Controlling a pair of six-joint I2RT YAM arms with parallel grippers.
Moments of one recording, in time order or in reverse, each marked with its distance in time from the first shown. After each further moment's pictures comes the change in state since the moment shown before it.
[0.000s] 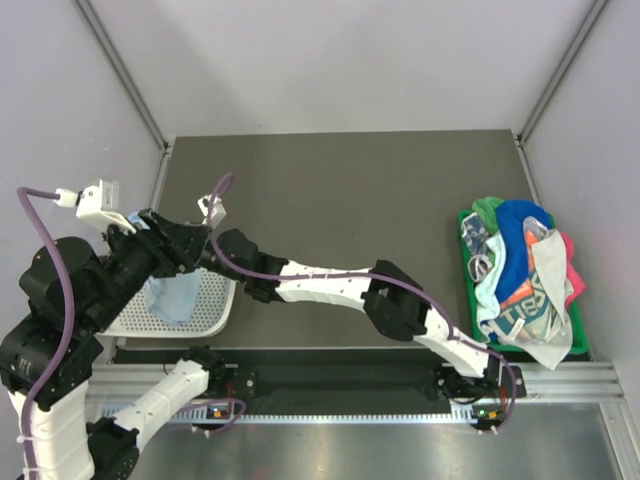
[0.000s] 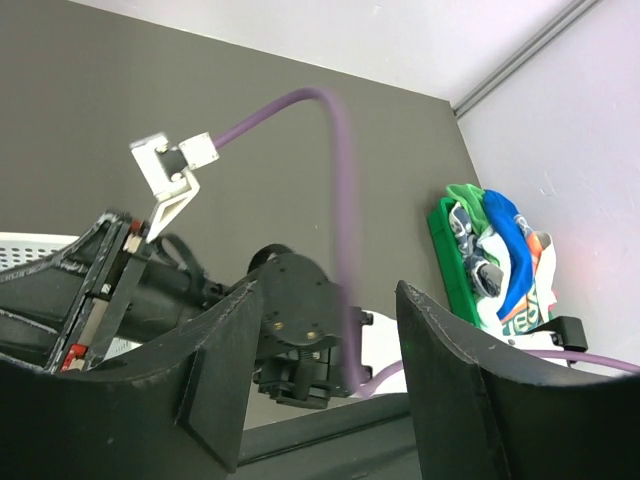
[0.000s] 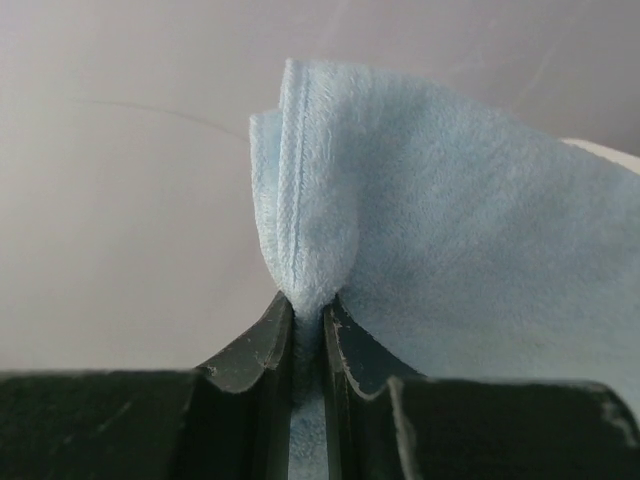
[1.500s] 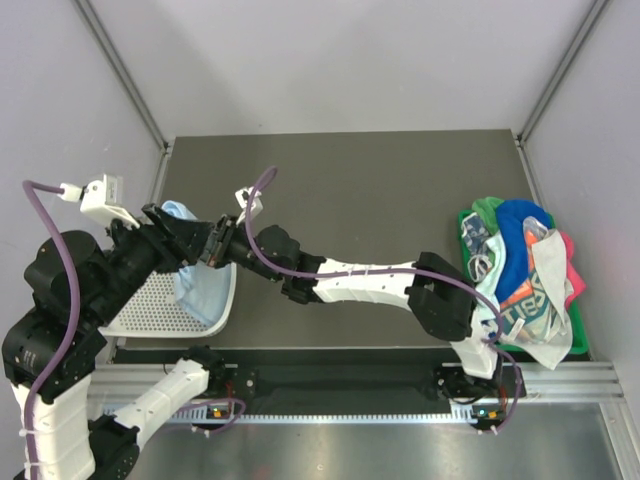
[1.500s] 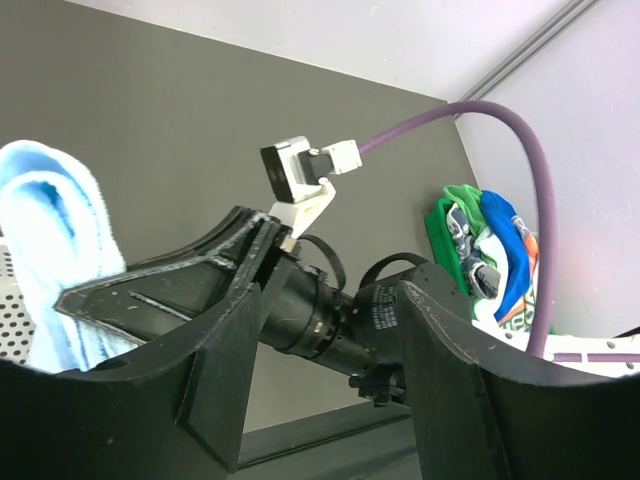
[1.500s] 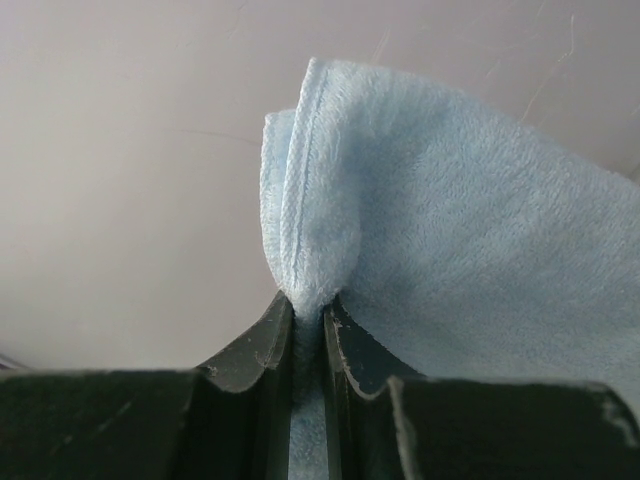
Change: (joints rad) left arm 0.000 0.019 0.000 0.015 0.005 -0.003; right arm -0.025 -0.353 -0.482 0.153 0.036 0.001
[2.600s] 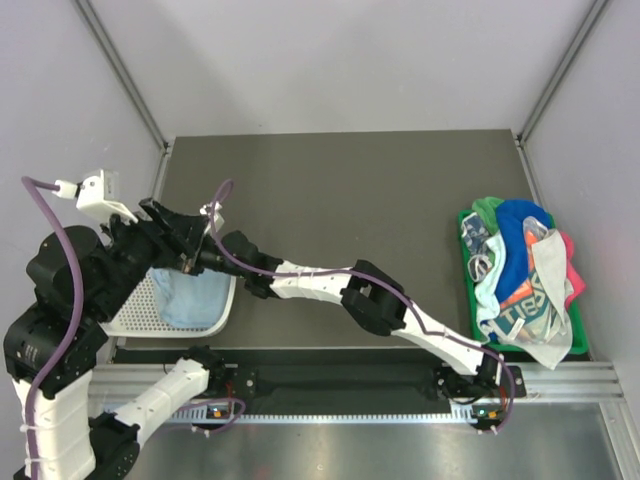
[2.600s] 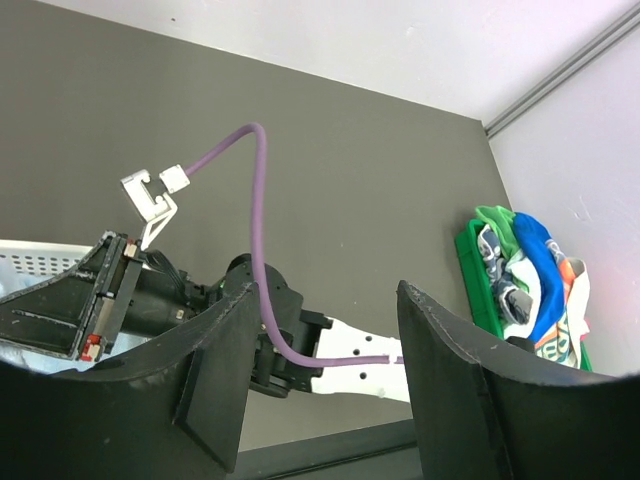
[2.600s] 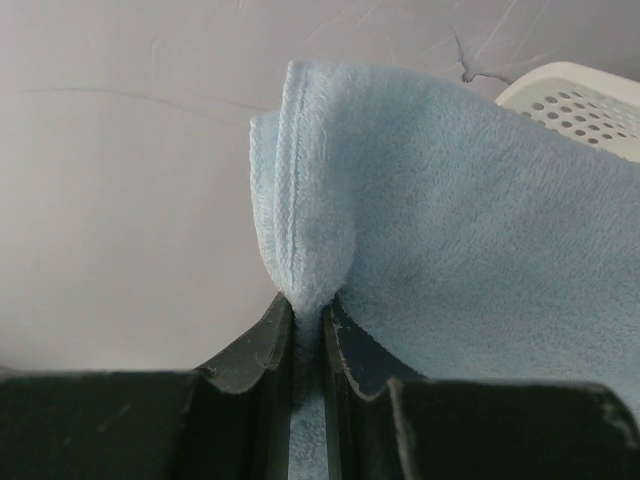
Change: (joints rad) left arm -0.001 0.018 0.013 0.000 -0.085 0.027; right arm -0.036 0.570 0.589 -0.072 -0.224 0.182
